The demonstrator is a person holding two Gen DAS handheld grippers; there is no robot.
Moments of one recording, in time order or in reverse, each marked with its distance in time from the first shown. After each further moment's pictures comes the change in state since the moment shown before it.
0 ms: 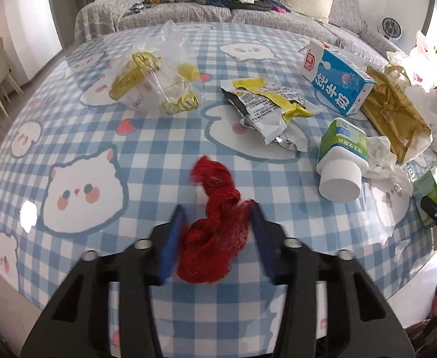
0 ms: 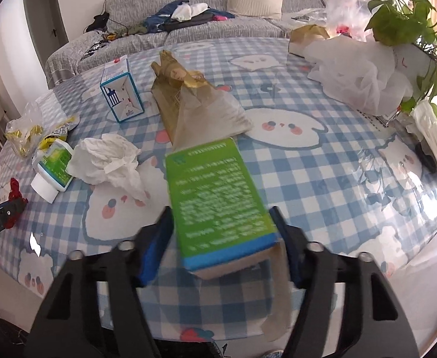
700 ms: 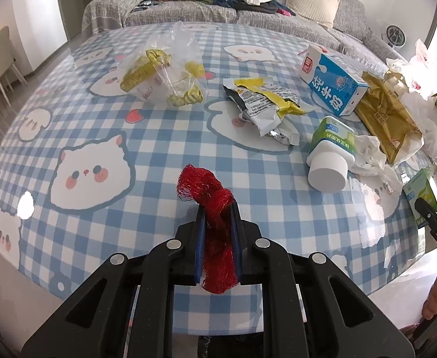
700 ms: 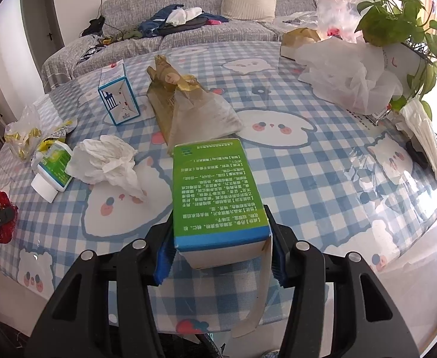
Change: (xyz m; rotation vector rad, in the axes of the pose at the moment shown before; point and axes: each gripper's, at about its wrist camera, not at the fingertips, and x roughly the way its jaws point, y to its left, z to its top) left arm -0.023 0.003 -0.015 -0.045 0.000 -0.010; right arm -0.012 -0.004 -0.005 0.015 -0.026 -0.025
